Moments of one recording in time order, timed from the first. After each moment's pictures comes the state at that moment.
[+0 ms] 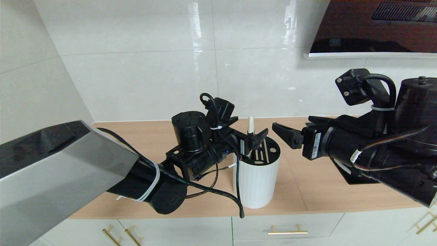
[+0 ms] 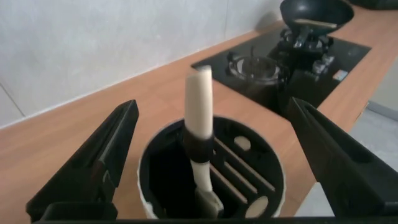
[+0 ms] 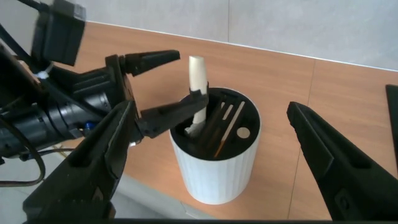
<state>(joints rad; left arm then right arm) -0.65 2.13 -1.04 -1.14 -0.11 -0.04 0.77 1.51 -0.83 -0.59 -0.31 0.10</state>
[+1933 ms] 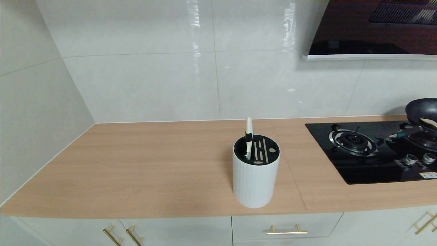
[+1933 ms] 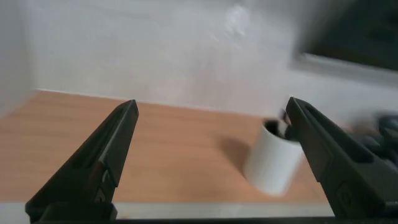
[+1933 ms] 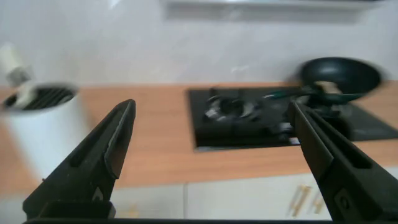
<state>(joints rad) -0.06 0.09 -0.52 0.10 0.03 -0.21 0.09 0.12 -0.30 -0.06 -0.27 -0.10</state>
